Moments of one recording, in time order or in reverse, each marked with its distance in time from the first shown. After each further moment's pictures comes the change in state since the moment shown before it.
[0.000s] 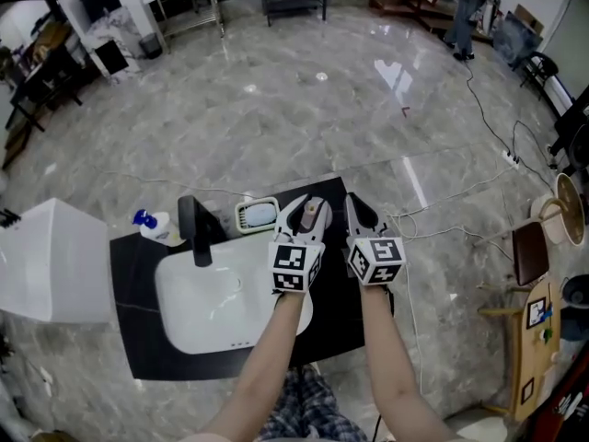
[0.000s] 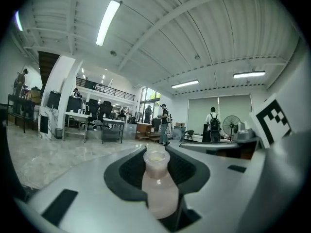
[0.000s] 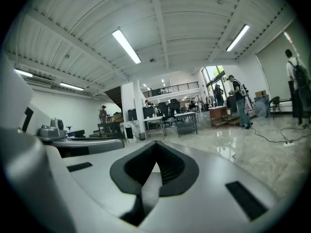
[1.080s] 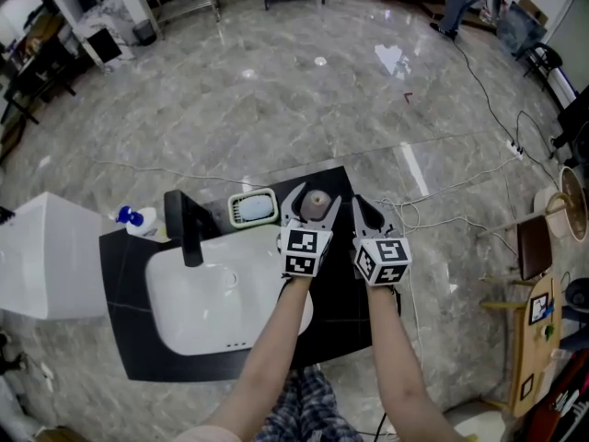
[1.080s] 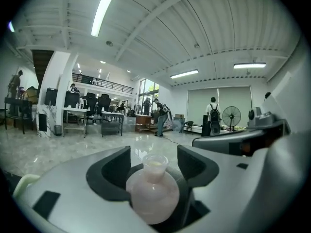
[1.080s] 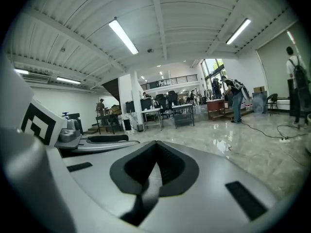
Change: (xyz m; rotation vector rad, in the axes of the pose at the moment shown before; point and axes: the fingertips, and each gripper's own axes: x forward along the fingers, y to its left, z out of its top) left arm 0.051 0.012 -0.077 0.034 0.105 -0.013; right arm 0.012 -0.026 -0.068 0.007 0.097 -0.024
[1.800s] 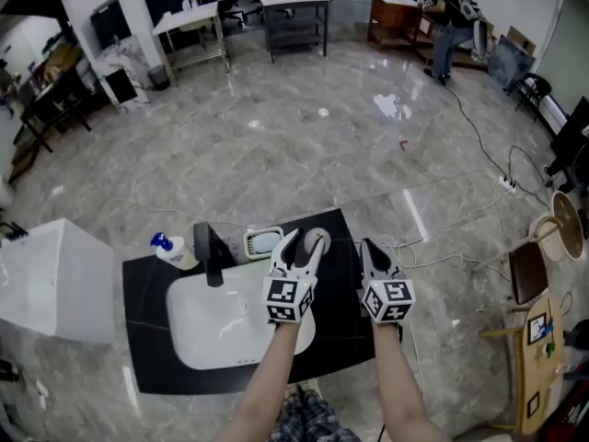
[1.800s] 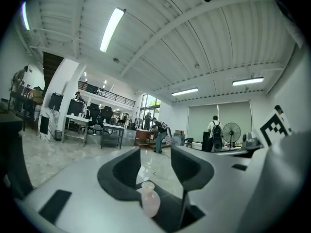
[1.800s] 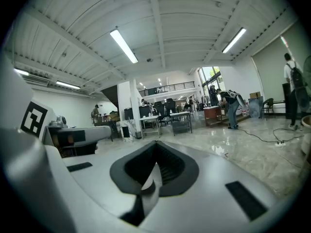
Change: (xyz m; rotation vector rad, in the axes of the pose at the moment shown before) left arm -0.102 -0.007 0.090 -0.069 -0.176 -0.003; right arm -0.078 0.015 0.061 0.006 -0.071 -0.029
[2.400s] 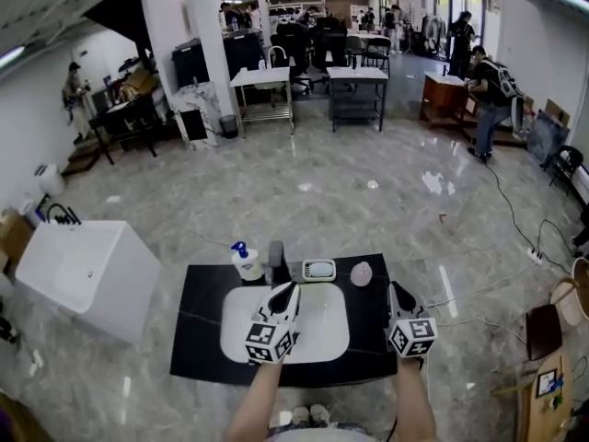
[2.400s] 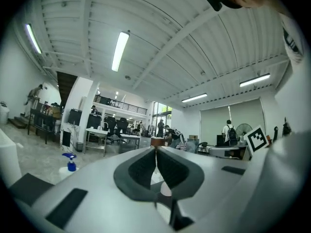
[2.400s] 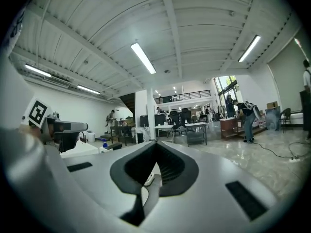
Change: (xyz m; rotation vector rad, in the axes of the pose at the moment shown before) left arm -0.251 0.019 0.106 0.043 -0.092 0.169; right arm -0.127 0.103 0.075 -0.093 -0.106 0.166
